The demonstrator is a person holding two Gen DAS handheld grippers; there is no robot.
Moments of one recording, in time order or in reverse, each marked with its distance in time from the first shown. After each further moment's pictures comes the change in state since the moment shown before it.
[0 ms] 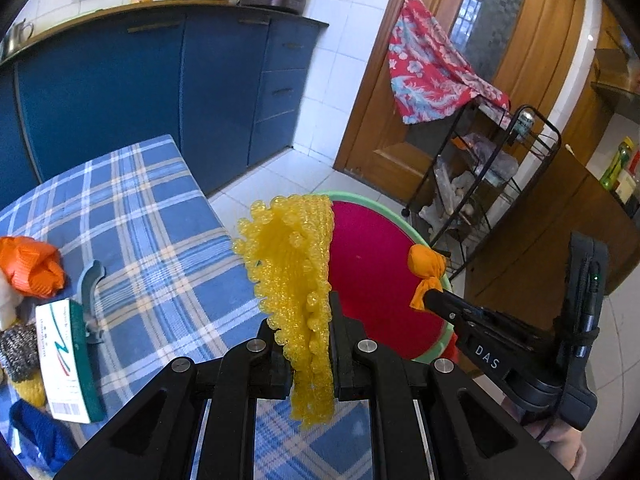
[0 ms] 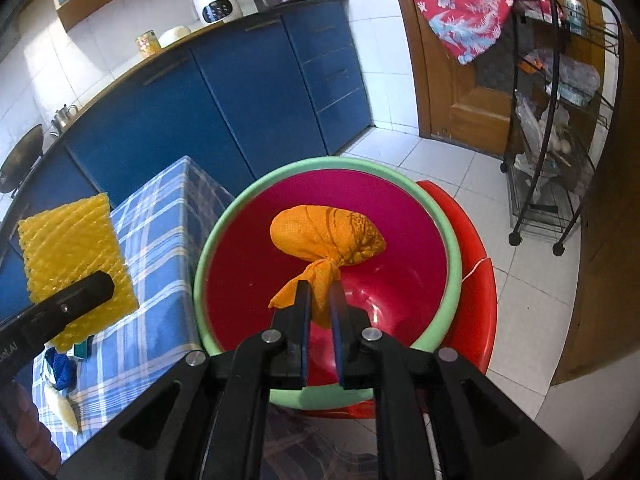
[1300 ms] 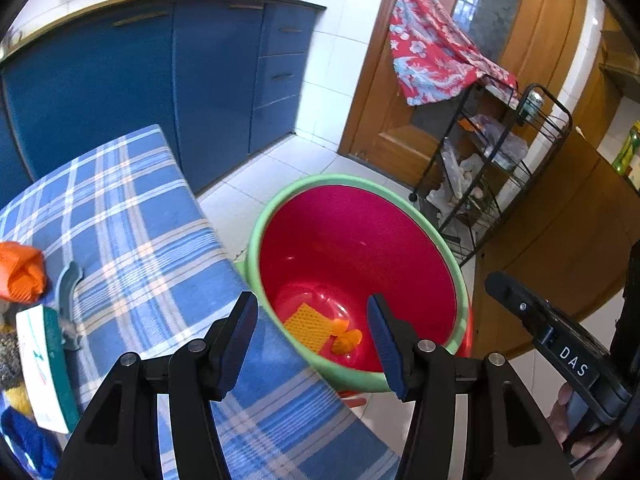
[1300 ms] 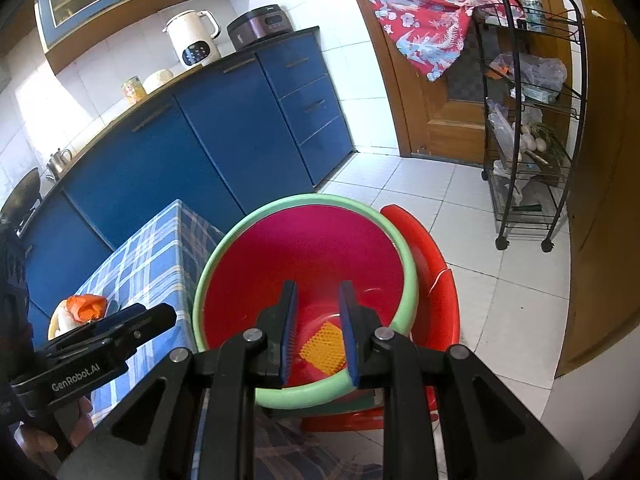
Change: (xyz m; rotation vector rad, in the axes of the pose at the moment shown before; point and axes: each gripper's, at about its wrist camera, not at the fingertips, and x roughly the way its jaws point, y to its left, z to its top) left arm 0.025 -0.010 0.002 0.016 0.045 0.037; right arm -0.042 -0.020 -0.001 0.091 -0.115 -0.015
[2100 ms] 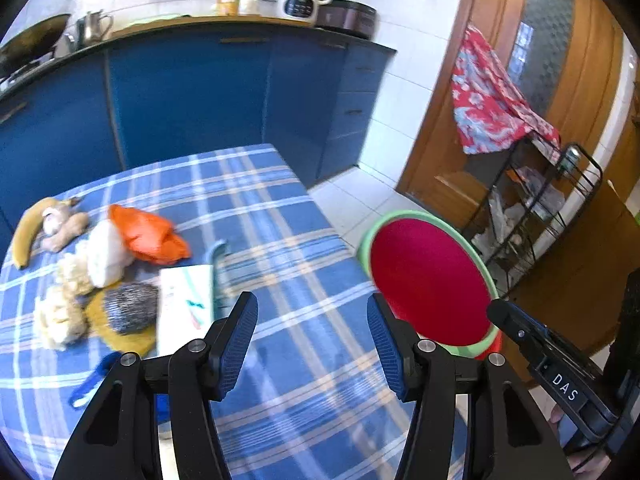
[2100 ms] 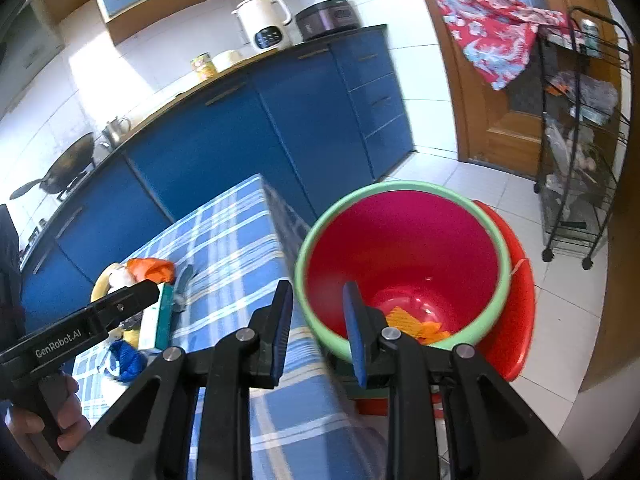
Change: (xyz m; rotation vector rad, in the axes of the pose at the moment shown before) left arm -0.099 0.070 -0.030 -0.145 -0.122 0.169; right arm -0.022 0.082 -0.026 -0.114 0.024 0.170
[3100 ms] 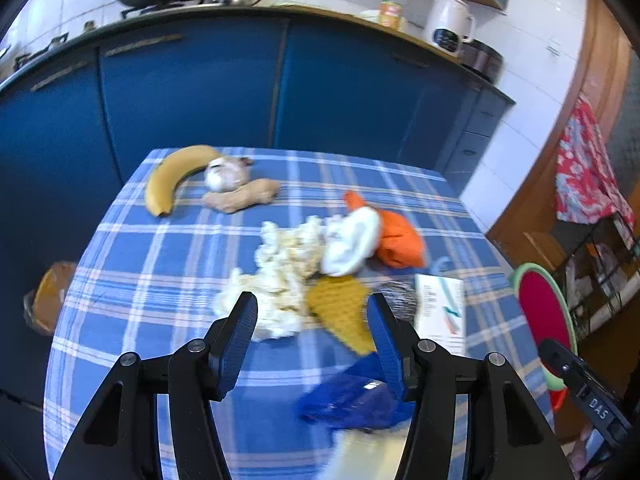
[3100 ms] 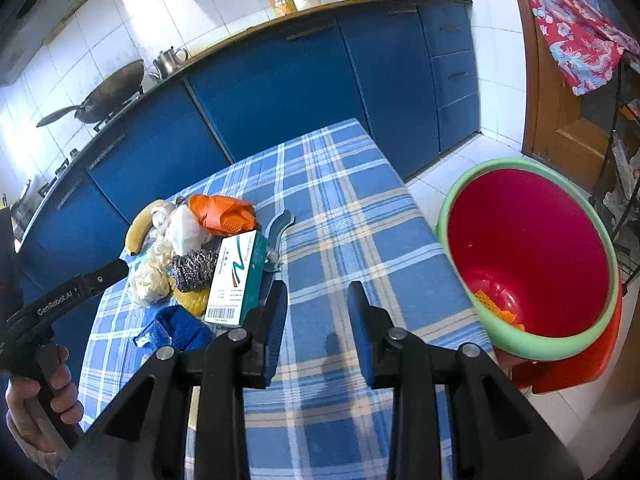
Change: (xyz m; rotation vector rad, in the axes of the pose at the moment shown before) left arm -0.033 0.182 -0.022 -0.275 -0.041 0.250; right arm 0.060 0.117 -0.022 -0.157 0.165 0.117
